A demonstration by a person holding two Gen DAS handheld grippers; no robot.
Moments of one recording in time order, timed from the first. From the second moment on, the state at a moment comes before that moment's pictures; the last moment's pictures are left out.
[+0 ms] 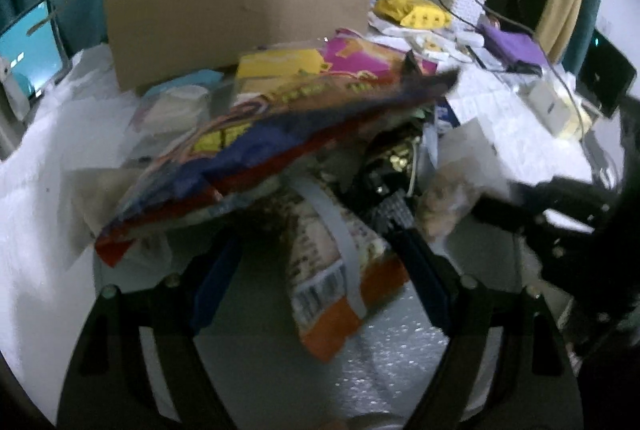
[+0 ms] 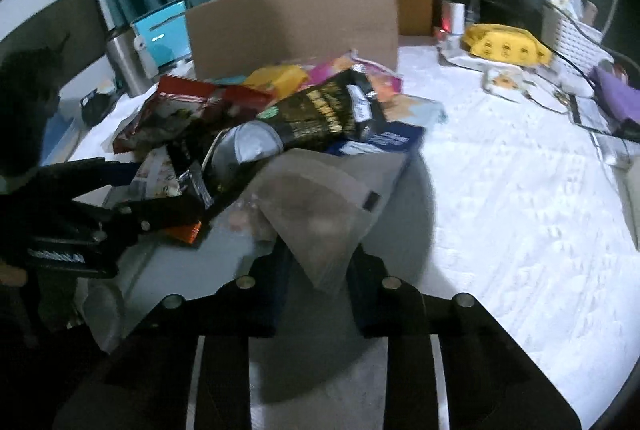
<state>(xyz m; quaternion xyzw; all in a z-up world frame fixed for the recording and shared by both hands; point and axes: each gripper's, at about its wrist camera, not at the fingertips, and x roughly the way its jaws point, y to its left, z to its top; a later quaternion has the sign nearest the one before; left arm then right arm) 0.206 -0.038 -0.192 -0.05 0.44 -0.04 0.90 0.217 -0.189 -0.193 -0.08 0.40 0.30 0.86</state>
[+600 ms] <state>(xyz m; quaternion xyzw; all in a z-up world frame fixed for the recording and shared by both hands) 0.173 0.024 -0.182 -0.07 0.41 -0.01 0.91 0.213 -0.163 -0.183 -0.16 0.38 0.28 0.87</state>
